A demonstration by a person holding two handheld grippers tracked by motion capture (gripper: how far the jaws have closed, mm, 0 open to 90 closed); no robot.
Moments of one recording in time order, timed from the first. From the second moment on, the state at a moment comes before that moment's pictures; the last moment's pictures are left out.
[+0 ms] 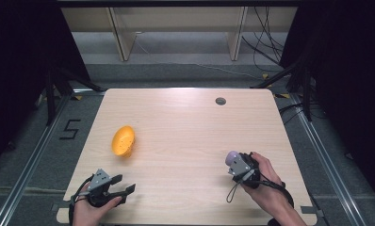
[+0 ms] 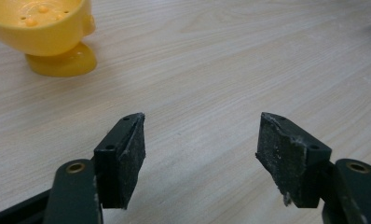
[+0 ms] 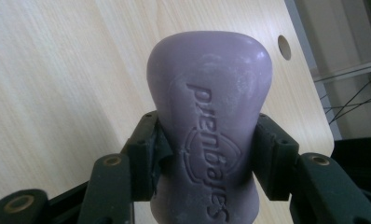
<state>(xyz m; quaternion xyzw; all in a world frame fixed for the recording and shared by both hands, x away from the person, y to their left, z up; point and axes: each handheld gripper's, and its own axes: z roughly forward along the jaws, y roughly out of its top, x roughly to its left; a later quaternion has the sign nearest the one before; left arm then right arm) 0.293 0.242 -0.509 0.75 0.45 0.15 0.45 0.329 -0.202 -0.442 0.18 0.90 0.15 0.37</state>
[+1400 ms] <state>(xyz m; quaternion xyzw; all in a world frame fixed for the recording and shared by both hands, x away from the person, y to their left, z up) 0.358 0.036 -0.414 0.82 0.28 -0.01 0.50 0.296 -0.160 -0.435 0.11 0.88 0.19 0.41</state>
